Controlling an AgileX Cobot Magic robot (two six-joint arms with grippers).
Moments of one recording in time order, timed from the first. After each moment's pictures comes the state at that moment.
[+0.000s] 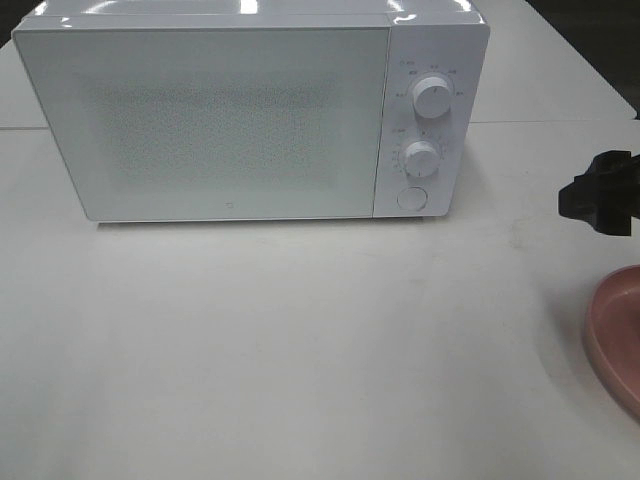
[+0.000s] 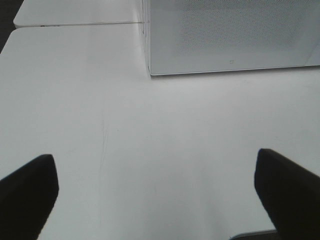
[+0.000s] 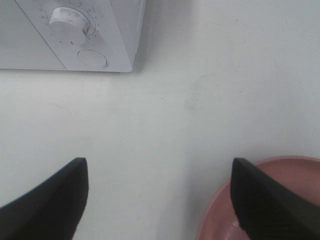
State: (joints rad) left arm 0.03 -0.01 -0.50 -0.16 1.05 0.13; right arm 0.14 1.08 -0.54 0.00 0.21 0.11
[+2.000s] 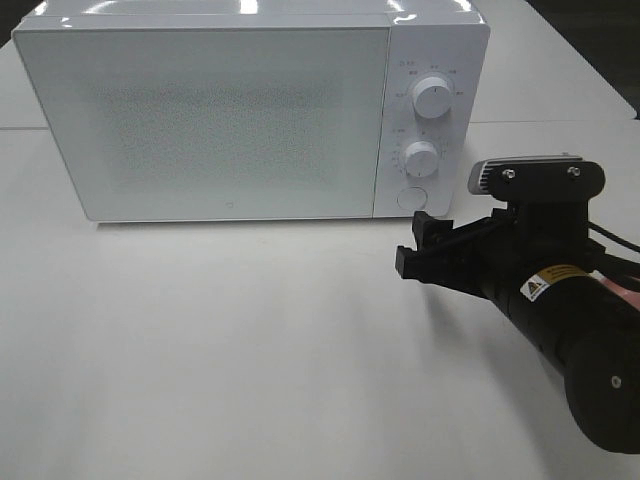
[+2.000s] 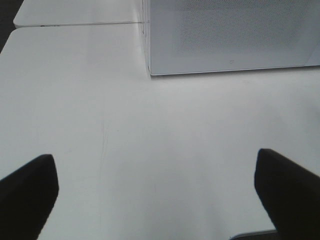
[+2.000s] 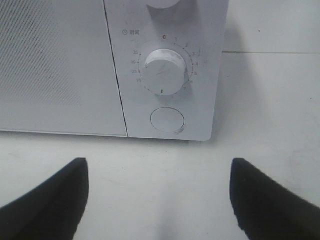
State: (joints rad) left arm 0.03 -0.01 -0.50 -0.16 1.05 0.13; right arm 0.75 1.73 -0.35 0.71 -1.13 -0.10
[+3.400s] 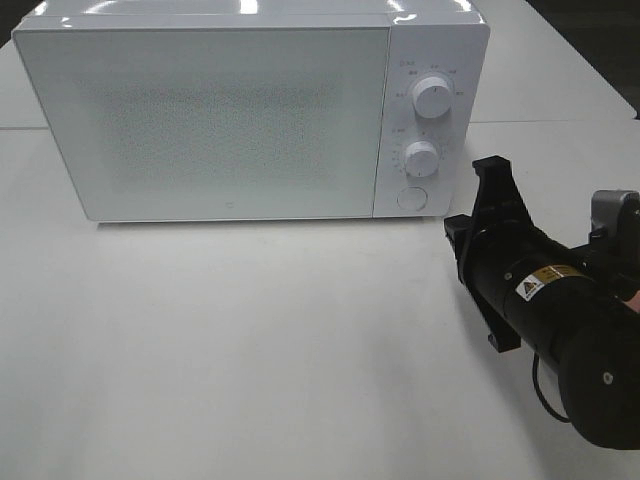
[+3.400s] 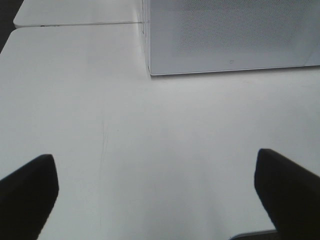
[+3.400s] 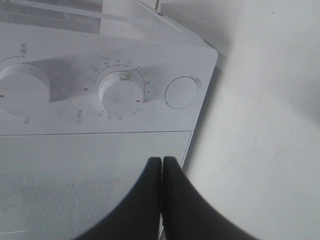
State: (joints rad) left arm 0.03 -0.01 -0.50 -0.16 1.05 0.13; right arm 0.75 1.75 -0.36 0.73 -1.12 1.20
